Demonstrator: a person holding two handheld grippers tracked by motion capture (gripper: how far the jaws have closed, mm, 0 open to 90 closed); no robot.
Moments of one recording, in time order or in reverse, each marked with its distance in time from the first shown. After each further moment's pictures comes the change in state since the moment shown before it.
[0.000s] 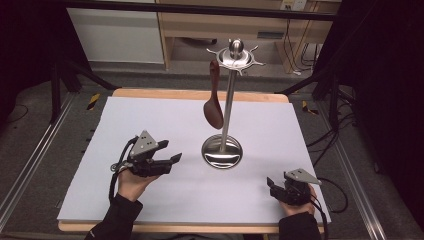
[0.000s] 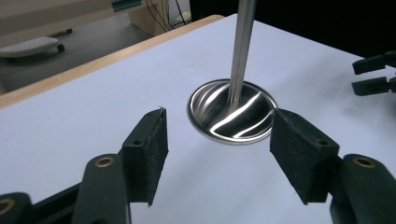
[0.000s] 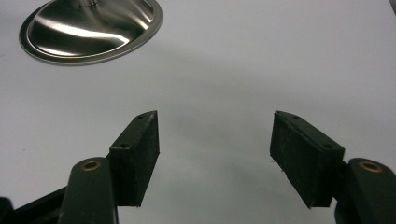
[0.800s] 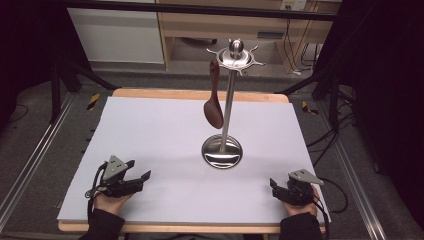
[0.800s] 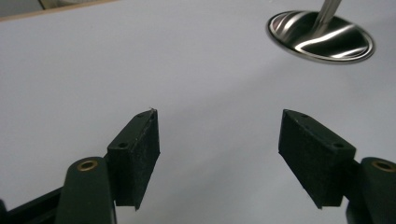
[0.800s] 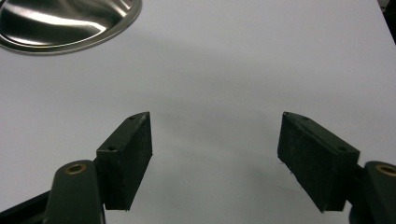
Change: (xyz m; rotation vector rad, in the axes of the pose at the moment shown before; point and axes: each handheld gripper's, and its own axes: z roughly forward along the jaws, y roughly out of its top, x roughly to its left) left arm 0.041 -0.103 -0.029 0.062 0.207 -0.121; right arm -0.010 -0.005 0.002 0.025 -0.043 0.010
